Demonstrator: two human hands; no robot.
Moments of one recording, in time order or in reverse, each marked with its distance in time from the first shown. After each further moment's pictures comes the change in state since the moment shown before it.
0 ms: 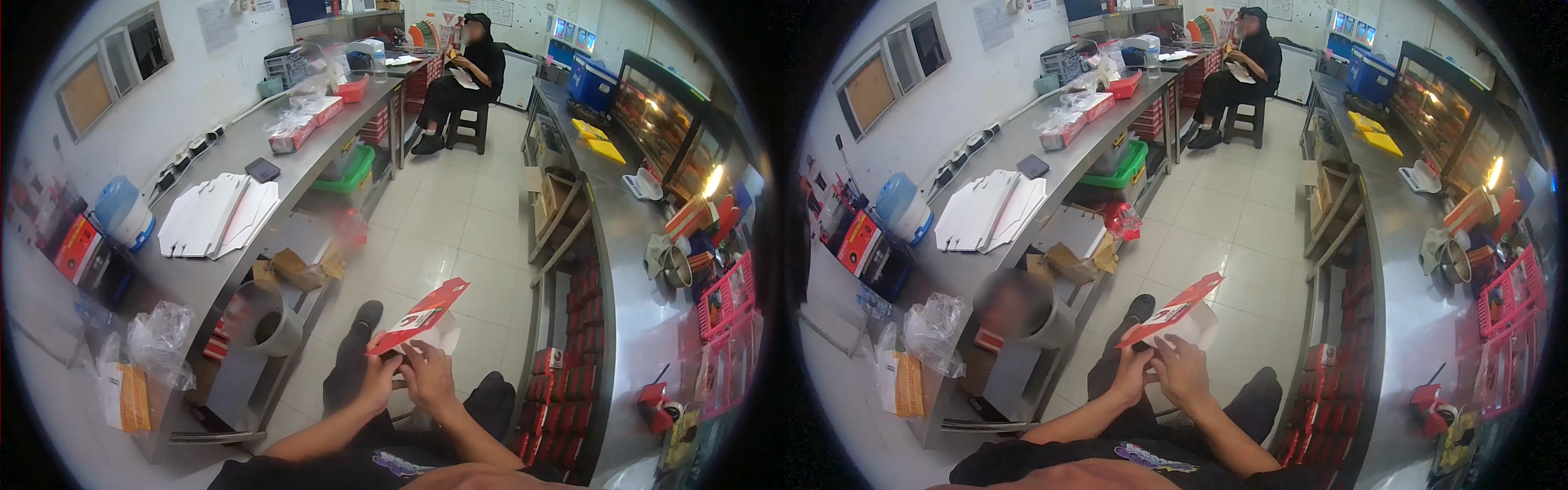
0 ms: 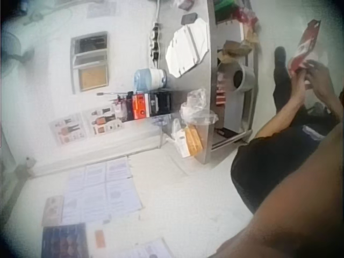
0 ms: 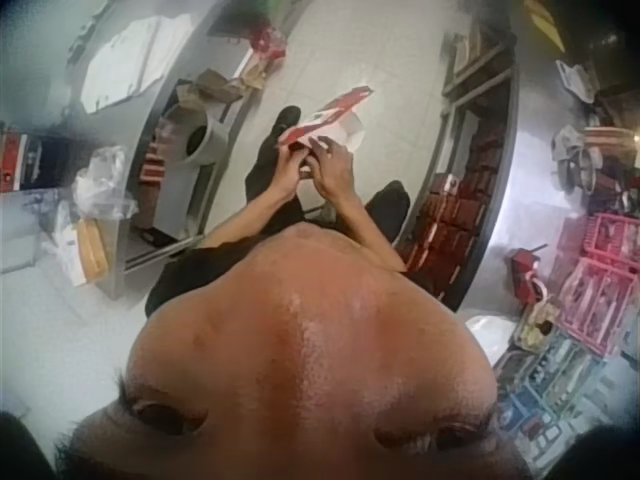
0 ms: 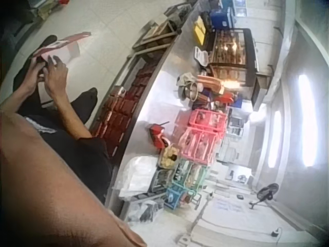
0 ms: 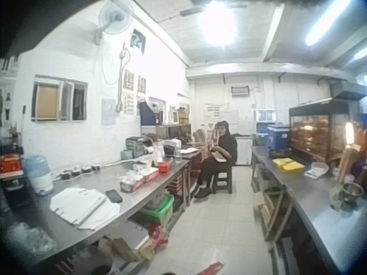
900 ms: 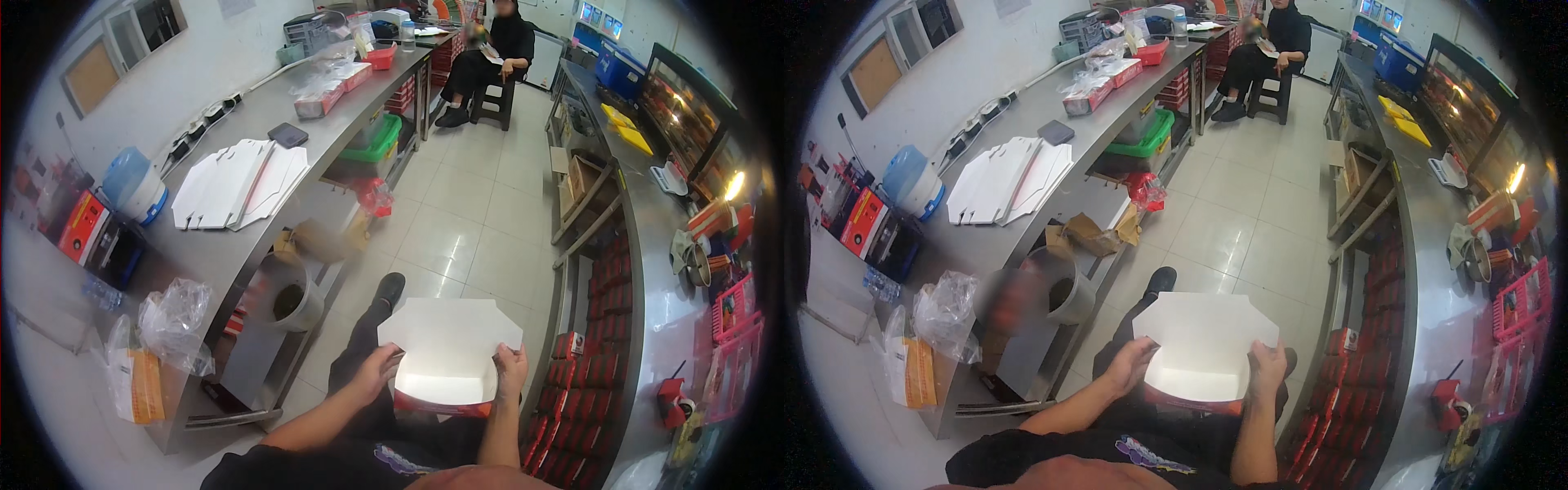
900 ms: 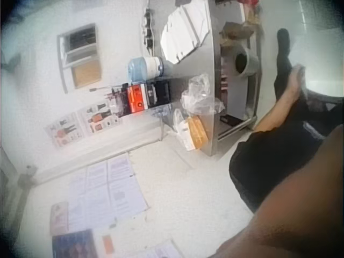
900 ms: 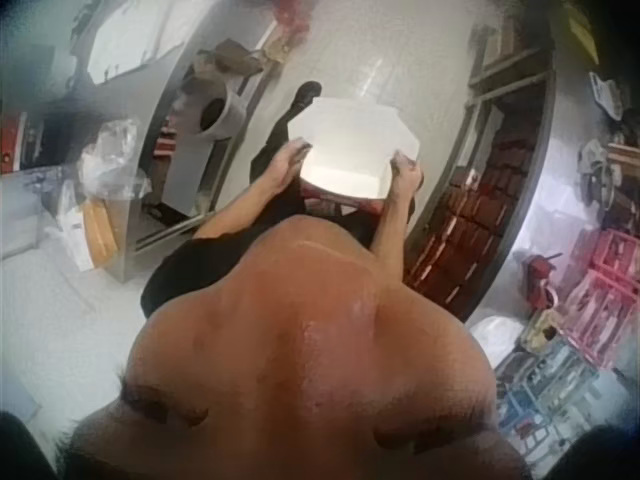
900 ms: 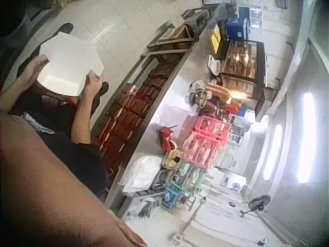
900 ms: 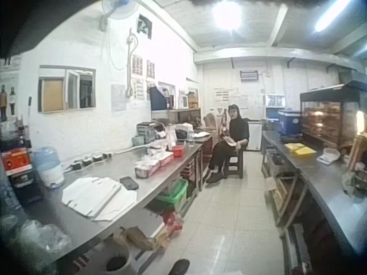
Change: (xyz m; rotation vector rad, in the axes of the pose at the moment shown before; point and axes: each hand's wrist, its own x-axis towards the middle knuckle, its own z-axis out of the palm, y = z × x) left_hand 0.001 -0.027 -0.117 -0.118 -0.259 -0.245; right_hand -0.065 0.079 0.015 1.235 0.551 0.739
